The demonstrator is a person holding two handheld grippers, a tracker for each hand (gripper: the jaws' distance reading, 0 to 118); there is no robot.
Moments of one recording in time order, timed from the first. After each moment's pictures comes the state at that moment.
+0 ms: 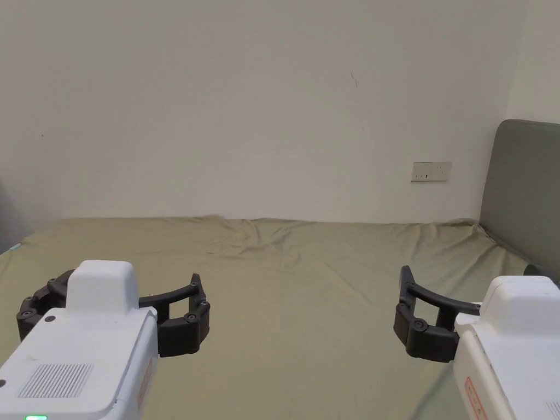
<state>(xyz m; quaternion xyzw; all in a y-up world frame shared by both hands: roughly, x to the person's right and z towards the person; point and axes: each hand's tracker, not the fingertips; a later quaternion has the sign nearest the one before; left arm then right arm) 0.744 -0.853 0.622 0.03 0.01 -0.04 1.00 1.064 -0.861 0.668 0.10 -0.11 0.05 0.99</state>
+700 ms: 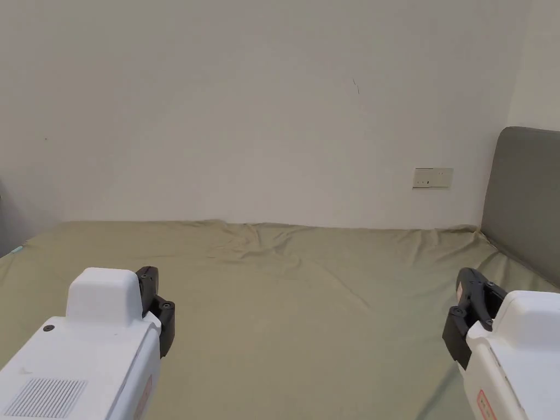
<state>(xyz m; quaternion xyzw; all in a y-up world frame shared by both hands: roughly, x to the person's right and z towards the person) 0.742 -0.848 0.635 0.03 -0.02 -0.04 1.00 1.071 -0.864 0.674 0.08 -0.12 0.03 0.99</state>
